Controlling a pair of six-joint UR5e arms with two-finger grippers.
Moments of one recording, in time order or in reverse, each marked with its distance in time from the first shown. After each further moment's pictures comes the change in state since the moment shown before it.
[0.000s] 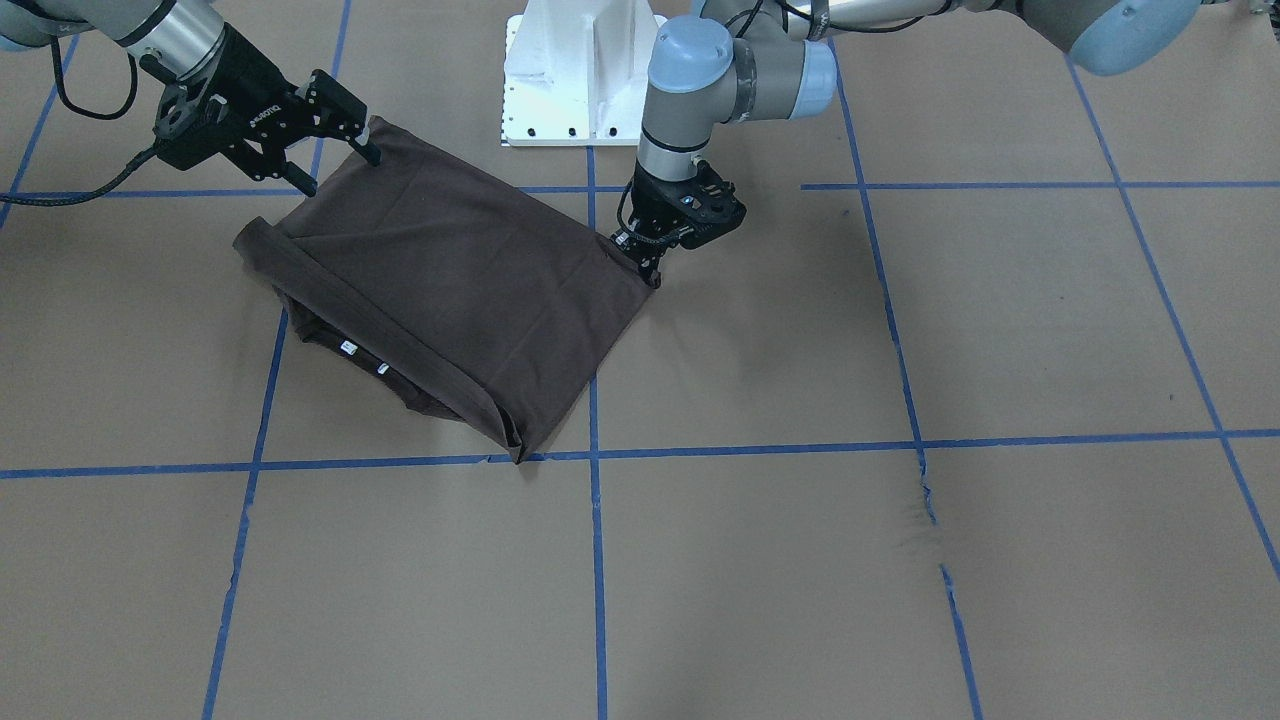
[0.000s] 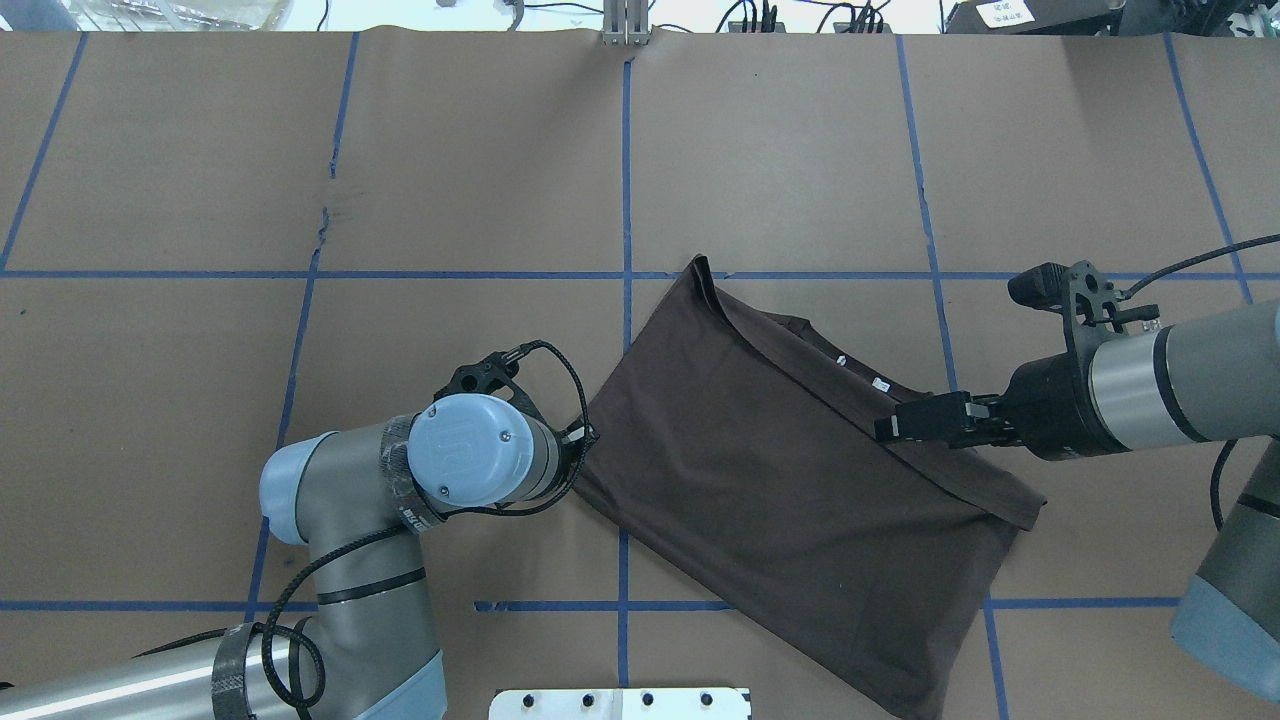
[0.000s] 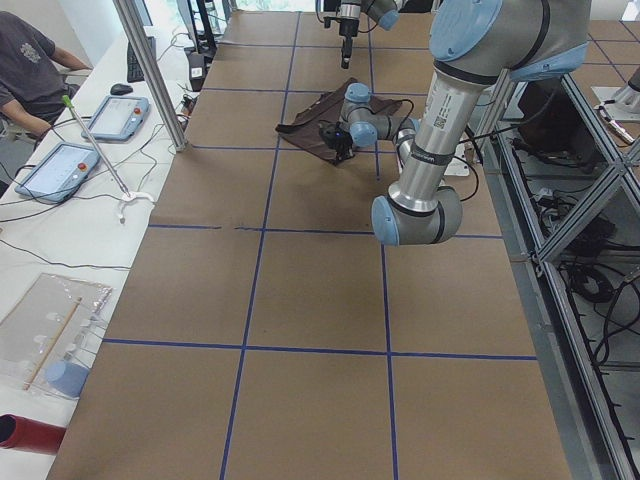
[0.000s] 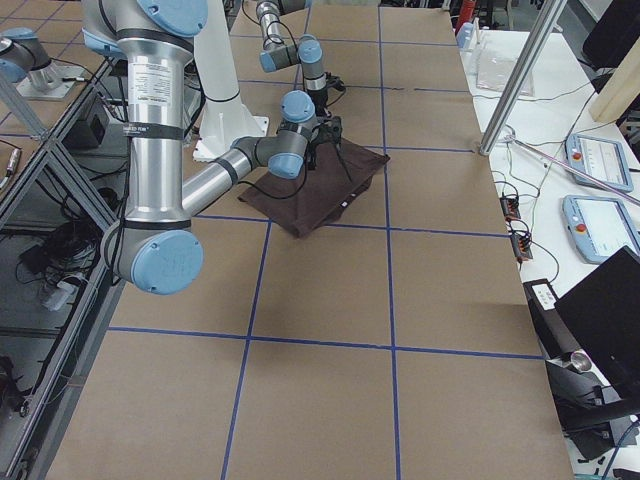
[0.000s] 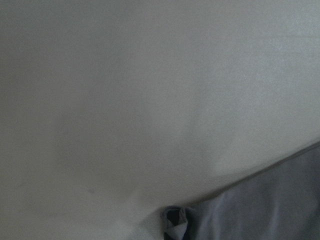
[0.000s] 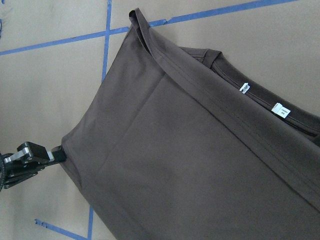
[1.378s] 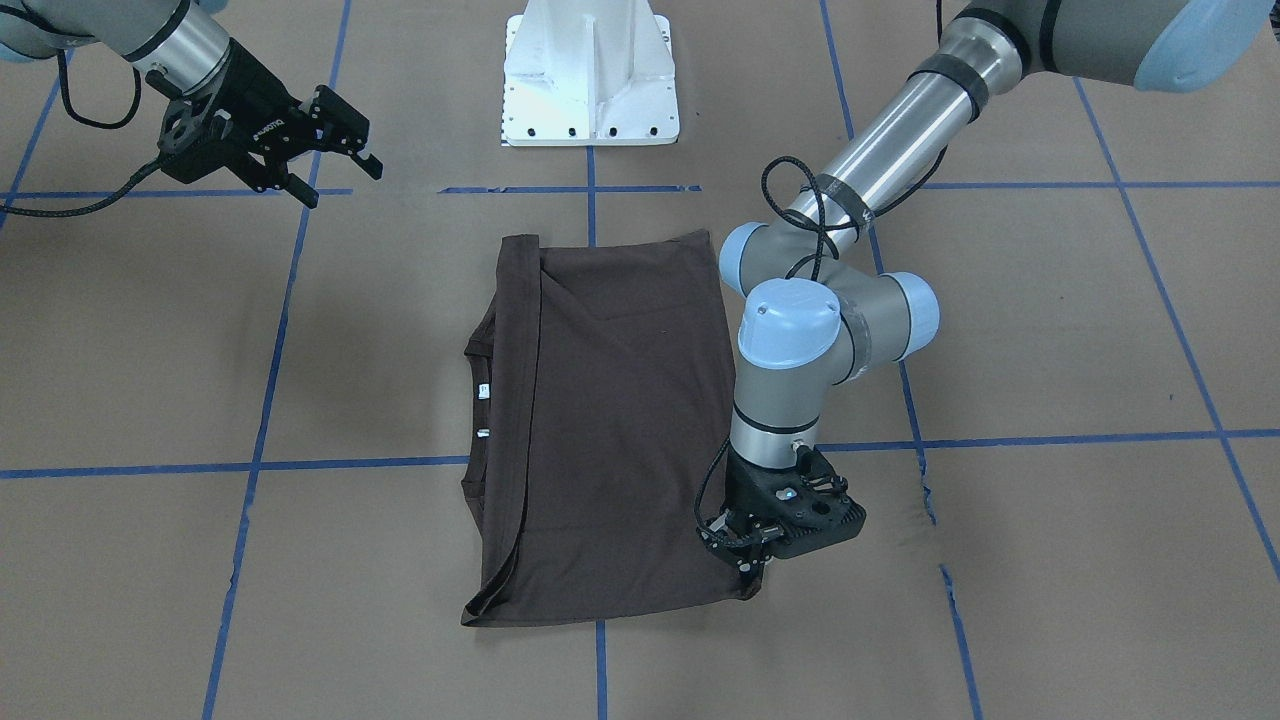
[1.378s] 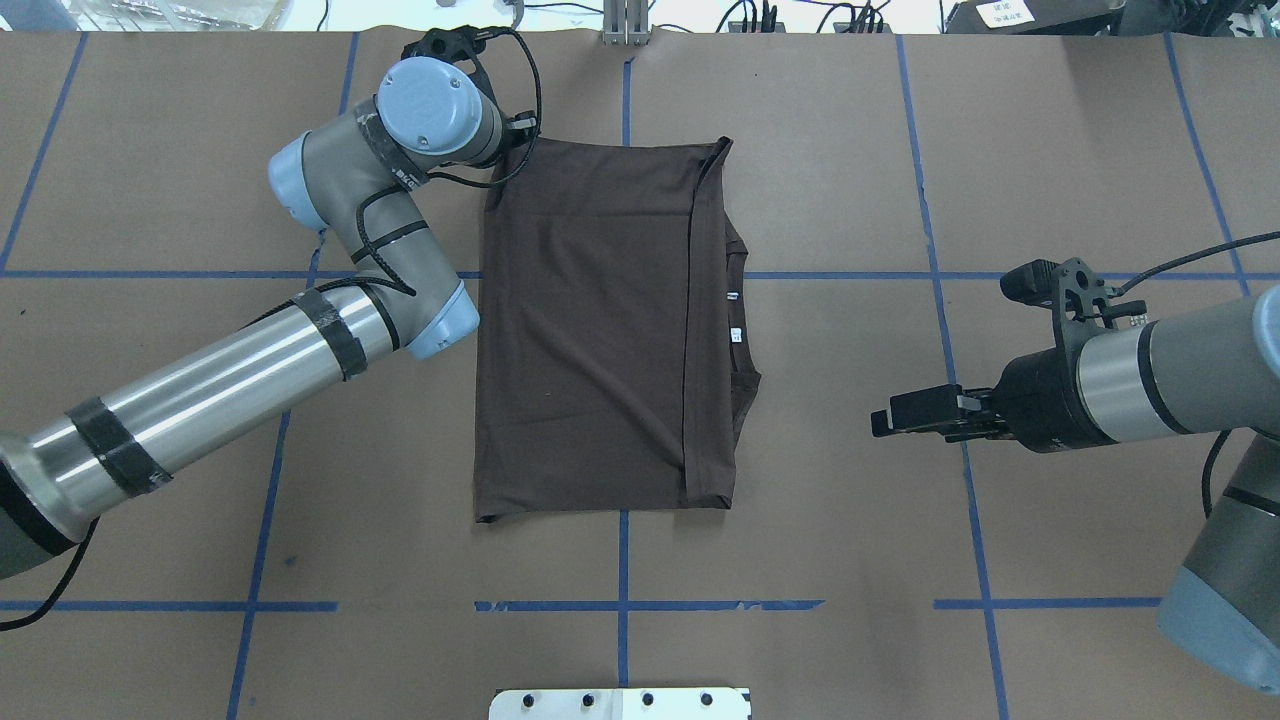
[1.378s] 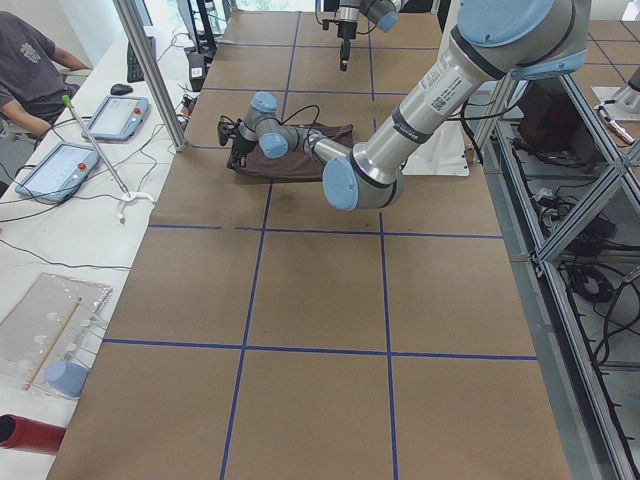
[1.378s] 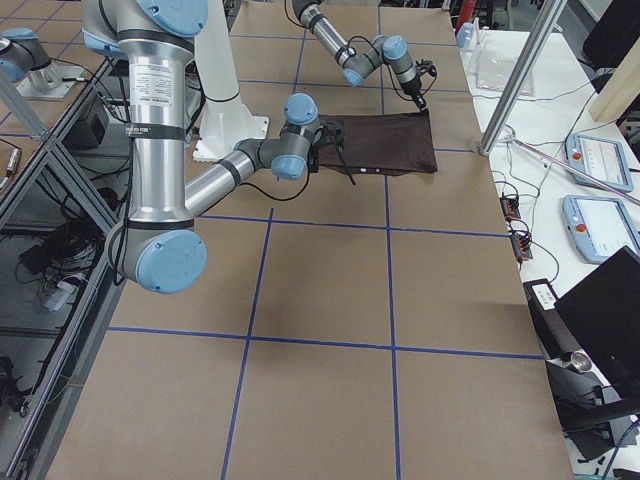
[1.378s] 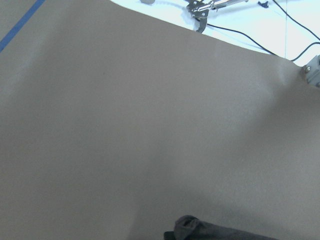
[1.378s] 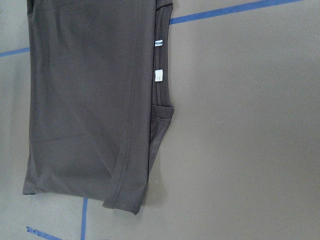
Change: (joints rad) left arm -0.407 -0.341 0.765 -0.460 0.064 0.581; right arm 0.001 0.019 -0.031 -0.002 -0.009 0.001
